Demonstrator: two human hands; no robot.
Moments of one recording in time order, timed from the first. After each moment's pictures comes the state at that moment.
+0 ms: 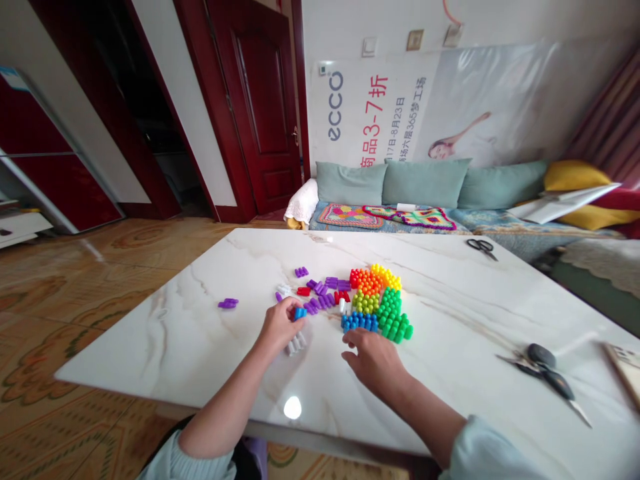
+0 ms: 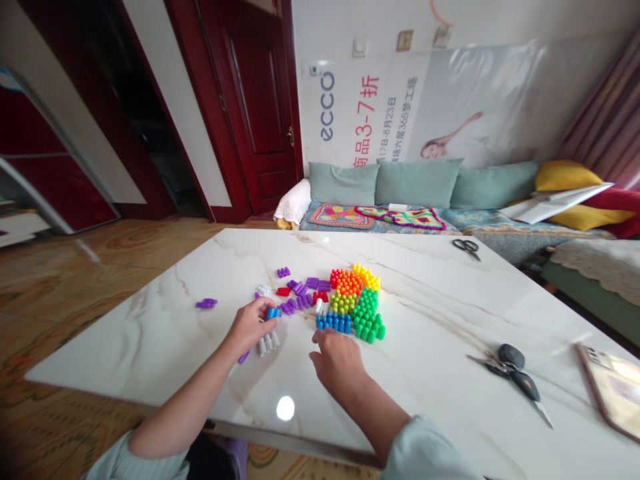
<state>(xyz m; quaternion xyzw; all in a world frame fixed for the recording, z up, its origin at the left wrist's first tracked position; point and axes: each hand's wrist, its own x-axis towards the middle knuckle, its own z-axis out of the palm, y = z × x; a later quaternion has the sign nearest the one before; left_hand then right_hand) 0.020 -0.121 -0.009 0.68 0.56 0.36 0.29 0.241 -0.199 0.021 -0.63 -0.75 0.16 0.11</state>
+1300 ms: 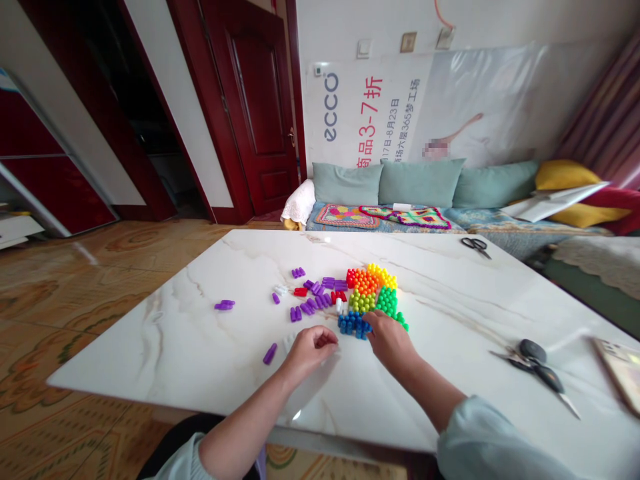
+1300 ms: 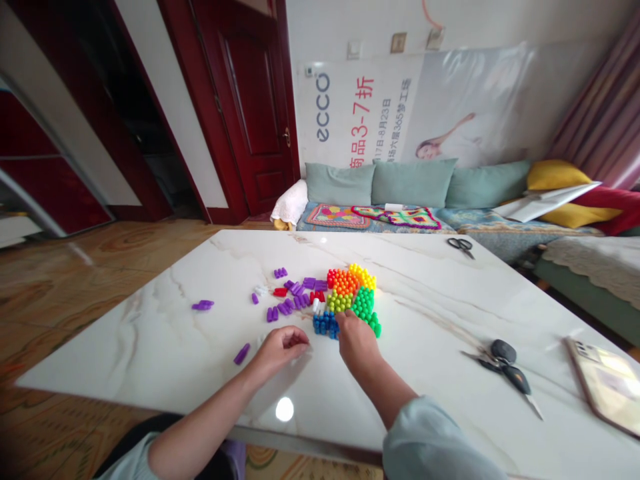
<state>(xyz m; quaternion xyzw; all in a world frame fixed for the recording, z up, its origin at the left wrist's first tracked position) 0.077 -0.154 -0.045 0.64 0.45 0.36 0.51 0.277 -0.179 0.025 -0.69 -0.72 0.06 0.07</state>
